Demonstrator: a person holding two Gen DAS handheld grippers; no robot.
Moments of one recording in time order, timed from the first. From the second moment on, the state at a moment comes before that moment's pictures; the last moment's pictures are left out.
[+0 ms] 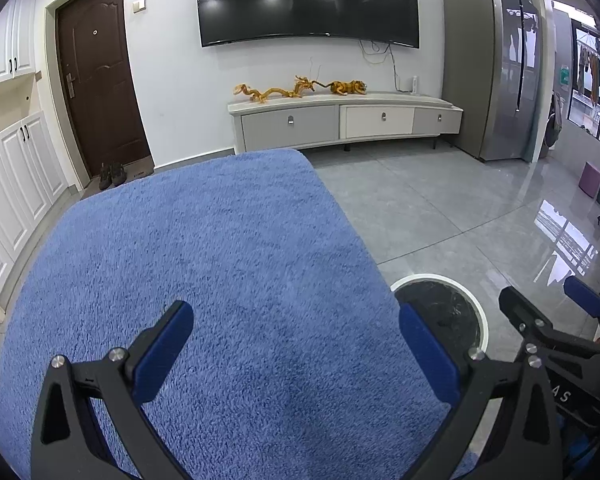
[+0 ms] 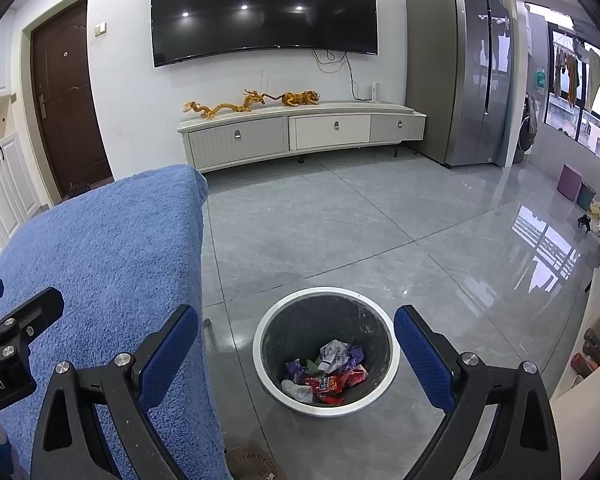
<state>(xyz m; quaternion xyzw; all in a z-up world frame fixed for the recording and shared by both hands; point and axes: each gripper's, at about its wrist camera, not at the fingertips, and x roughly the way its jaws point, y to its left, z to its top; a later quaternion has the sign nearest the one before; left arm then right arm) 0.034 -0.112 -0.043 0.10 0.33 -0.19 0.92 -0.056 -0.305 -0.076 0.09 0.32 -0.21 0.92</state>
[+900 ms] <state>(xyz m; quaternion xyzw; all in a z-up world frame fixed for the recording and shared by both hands) 0.037 -0.110 -0.046 0.10 0.34 -0.19 0.92 -0.056 -0.304 -0.074 0.07 0.32 -0.23 0.92</state>
